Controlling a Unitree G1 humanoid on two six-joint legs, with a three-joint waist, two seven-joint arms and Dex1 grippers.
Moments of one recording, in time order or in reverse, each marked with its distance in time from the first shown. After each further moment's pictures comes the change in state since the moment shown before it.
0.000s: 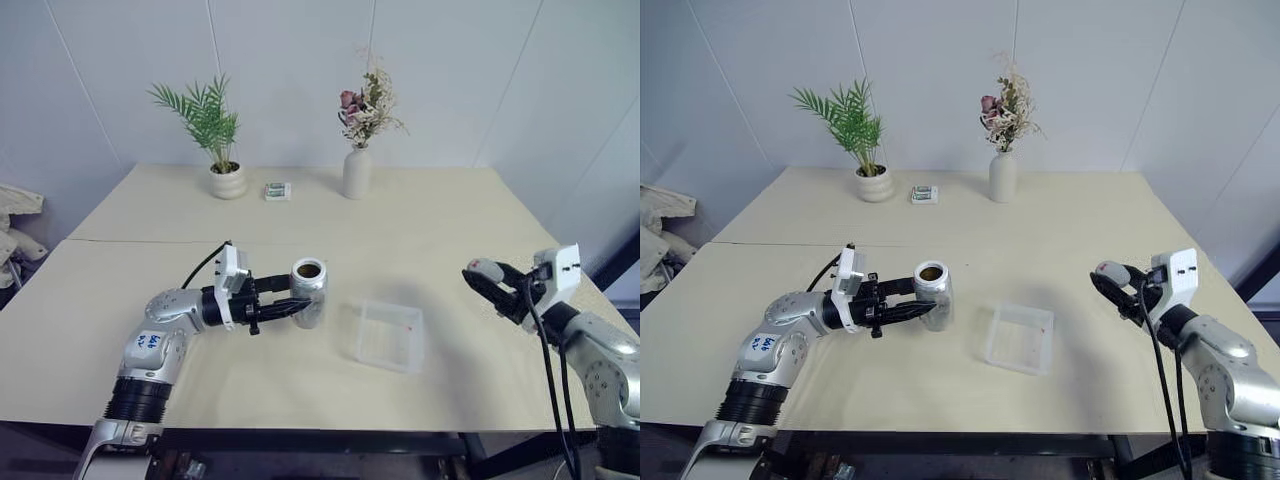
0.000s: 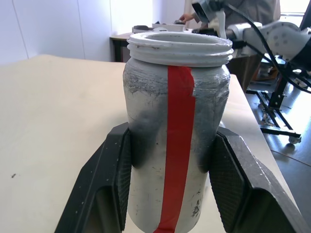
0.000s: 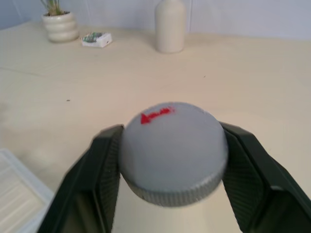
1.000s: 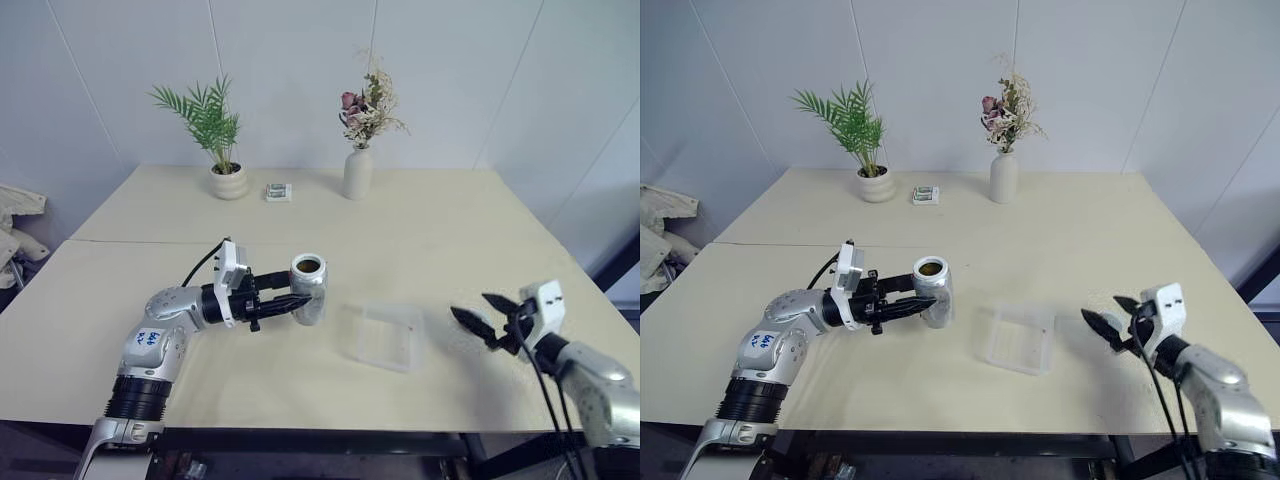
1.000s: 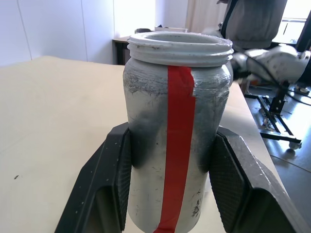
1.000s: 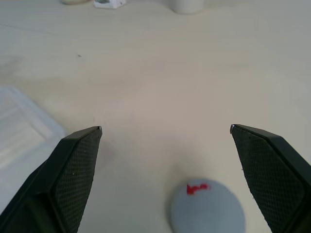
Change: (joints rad) left arm -0.025 -0.007 0.010 0.003 0.000 0.027 0.022; right arm 0.050 -0.116 0.024 -0.099 0.092 0.072 0.125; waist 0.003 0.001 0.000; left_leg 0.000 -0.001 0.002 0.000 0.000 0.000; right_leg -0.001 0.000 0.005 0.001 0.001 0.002
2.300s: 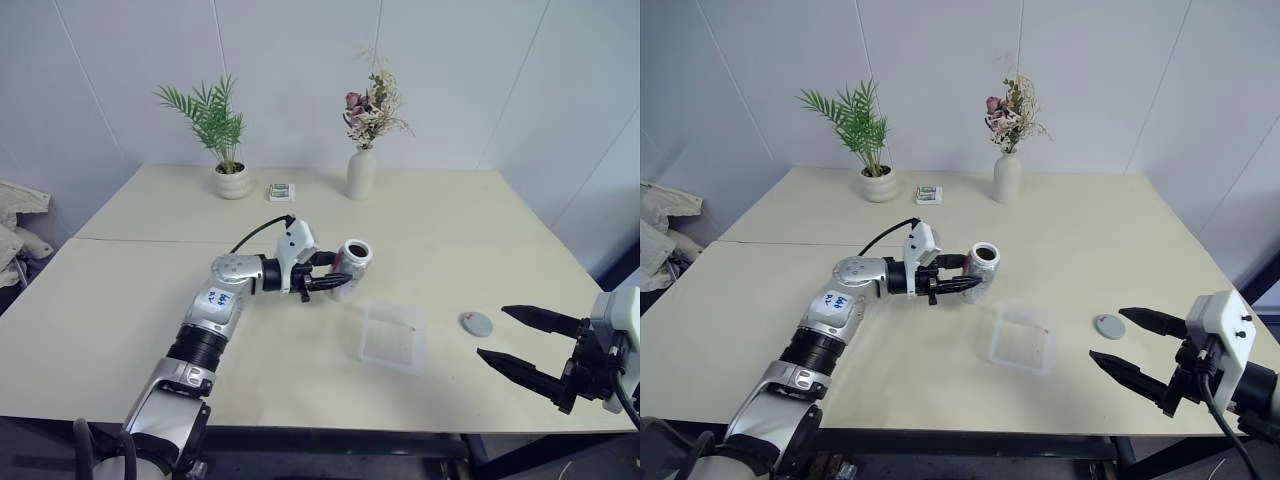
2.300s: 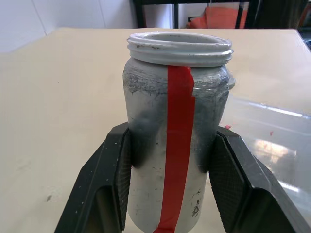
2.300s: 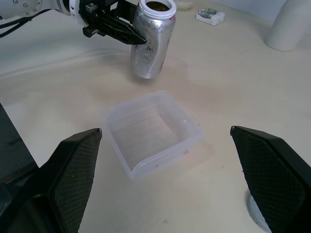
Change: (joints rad) left arm -0.305 -0.164 -0.183 0.287 0.301 -0.067 0.187; right arm 0.455 -0.140 -0.346 -0.579 0.285 0.193 0.141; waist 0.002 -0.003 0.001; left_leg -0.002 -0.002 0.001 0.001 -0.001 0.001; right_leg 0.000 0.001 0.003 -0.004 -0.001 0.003
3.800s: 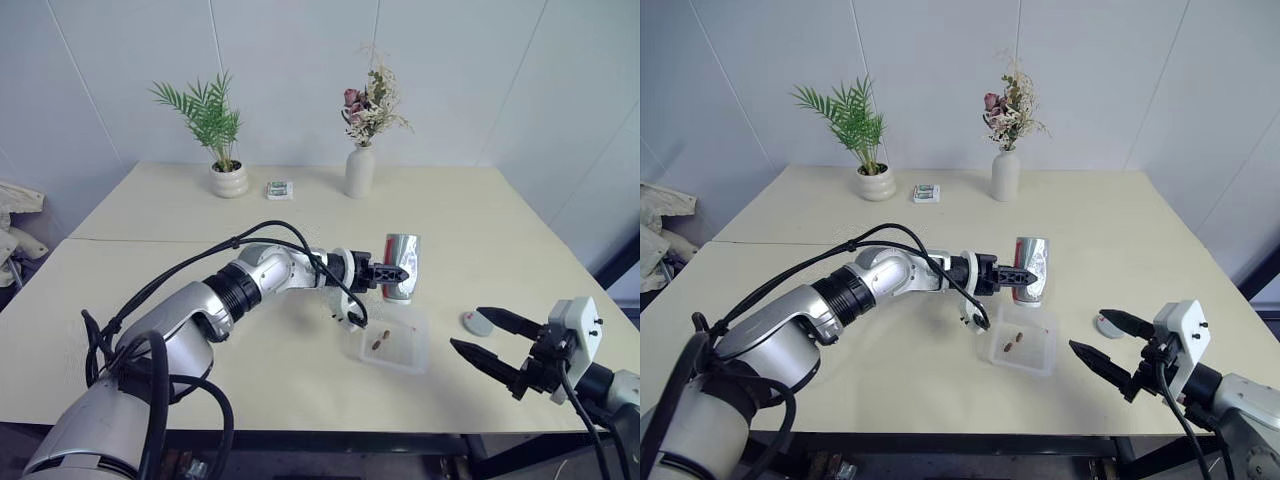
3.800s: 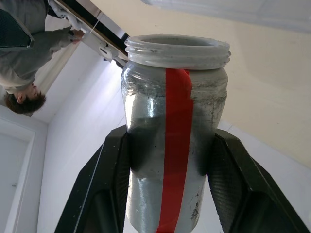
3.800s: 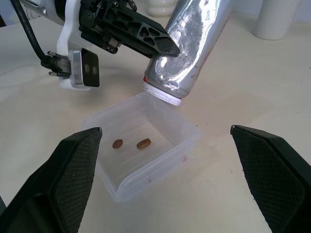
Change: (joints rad) left arm -0.440 0.128 -0.849 0.199 1.751 -0.755 1.479; right arm -0.087 0.138 0.240 0.147 -0.099 -0.146 -0.087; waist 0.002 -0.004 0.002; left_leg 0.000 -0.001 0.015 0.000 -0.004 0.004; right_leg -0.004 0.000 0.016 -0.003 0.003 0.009
